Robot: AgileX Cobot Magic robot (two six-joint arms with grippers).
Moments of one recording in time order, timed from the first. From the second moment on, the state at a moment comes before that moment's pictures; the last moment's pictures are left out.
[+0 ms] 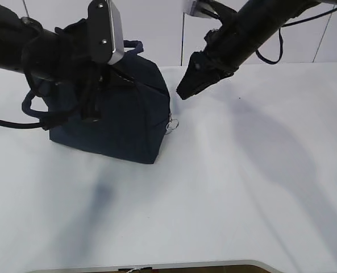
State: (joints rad) left arm -0.44 1.70 -1.16 -1.05 0.37 2.05; right arm 0.22 2.09 -1.88 0.64 1.22 -0.78
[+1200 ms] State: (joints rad) left arm -0.44 1.58 -1.16 -1.02 0.37 1.86; right arm 0.27 2.02 -1.92 0.48 1.22 -1.12
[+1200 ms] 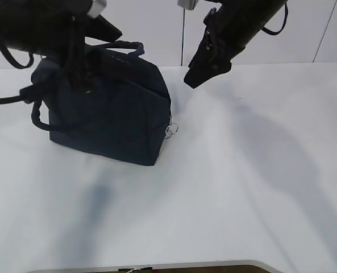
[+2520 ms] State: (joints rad) left arm -0.44 0.96 -1.16 0.21 0.92 0.42; right arm 0.27 1.33 -1.60 0.34 1.25 -1.03
